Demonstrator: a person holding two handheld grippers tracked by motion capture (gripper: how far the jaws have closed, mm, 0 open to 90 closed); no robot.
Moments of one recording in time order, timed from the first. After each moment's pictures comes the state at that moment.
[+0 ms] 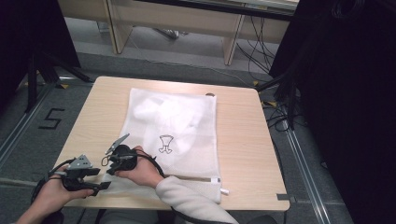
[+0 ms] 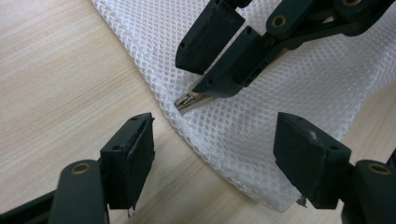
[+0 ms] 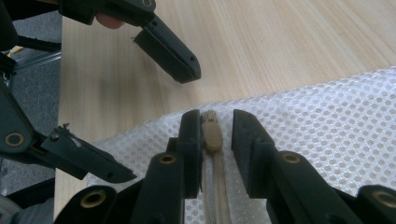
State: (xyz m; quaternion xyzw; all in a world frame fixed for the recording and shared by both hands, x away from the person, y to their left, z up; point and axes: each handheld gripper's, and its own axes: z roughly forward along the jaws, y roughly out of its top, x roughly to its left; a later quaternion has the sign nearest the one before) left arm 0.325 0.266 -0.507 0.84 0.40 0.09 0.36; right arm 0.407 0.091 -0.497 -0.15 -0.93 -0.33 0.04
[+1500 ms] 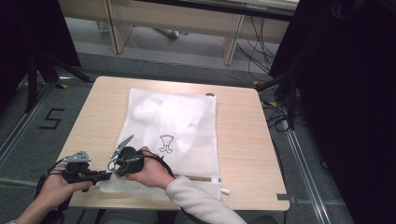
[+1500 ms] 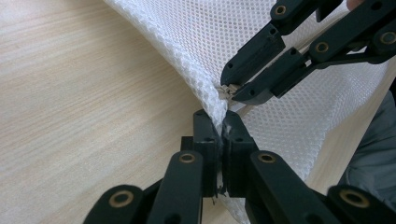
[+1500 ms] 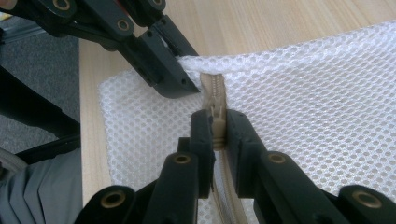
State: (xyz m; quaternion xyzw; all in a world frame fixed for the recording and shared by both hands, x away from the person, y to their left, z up) left arm 0.332 0.264 -0.501 0.79 0.43 0.03 0.43; right arm 0.392 0.066 -0.477 -0.14 -0.95 -0.29 0.02
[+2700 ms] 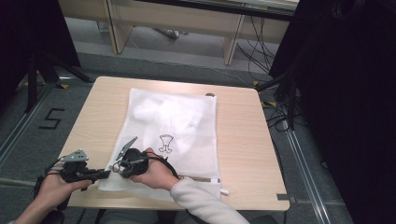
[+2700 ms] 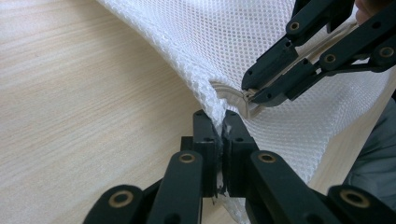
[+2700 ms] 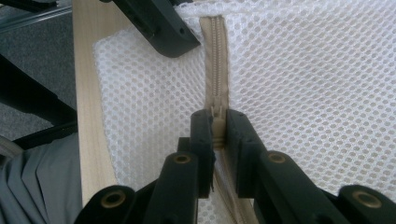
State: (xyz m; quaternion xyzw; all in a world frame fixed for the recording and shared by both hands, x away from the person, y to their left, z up) left arm 0.331 0.266 -0.497 0.79 0.43 0.05 0.44; right arm 0.390 0.054 -0.478 -0.13 -0.95 -0.28 0.02
